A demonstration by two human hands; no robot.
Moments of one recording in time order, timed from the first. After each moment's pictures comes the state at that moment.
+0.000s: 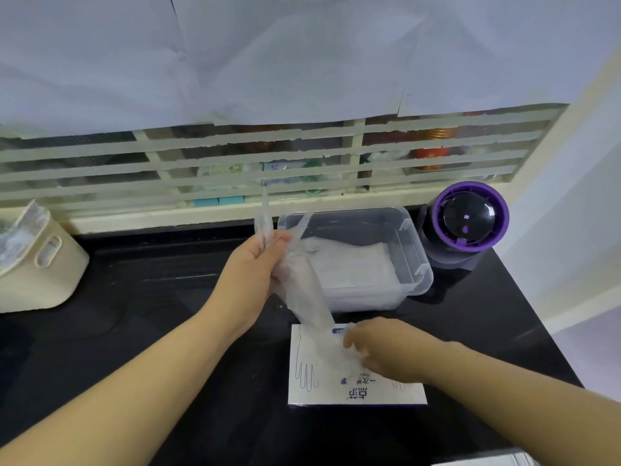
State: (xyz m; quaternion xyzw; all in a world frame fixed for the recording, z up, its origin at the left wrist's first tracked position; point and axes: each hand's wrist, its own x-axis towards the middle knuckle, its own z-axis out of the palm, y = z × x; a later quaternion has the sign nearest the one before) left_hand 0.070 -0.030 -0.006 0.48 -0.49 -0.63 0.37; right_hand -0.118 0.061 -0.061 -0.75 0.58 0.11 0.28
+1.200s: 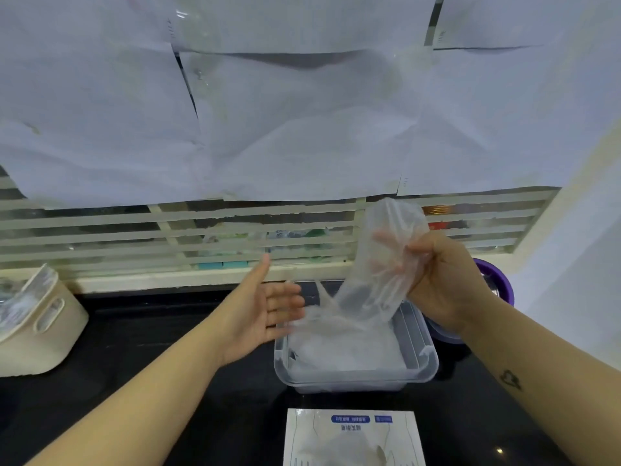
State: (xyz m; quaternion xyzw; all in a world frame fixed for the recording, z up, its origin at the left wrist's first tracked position) left_hand 0.064 -0.096 0.019 0.47 -0.40 -0.75 0.24; right_hand -0.170 -0.026 0.067 -0.27 0.38 -0.63 0.62
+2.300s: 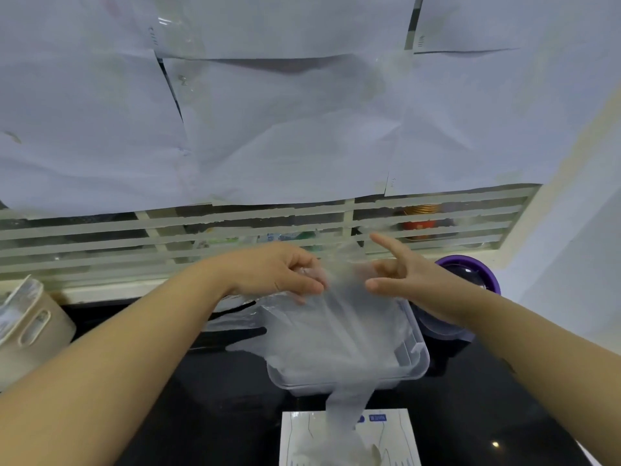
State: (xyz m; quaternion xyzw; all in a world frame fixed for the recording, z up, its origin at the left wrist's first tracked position) left_hand 0.029 -0.127 0.084 0.33 -0.81 -0.48 -0.01; right_hand -0.194 -0.024 0.055 -0.55 0.60 -0.31 0.49
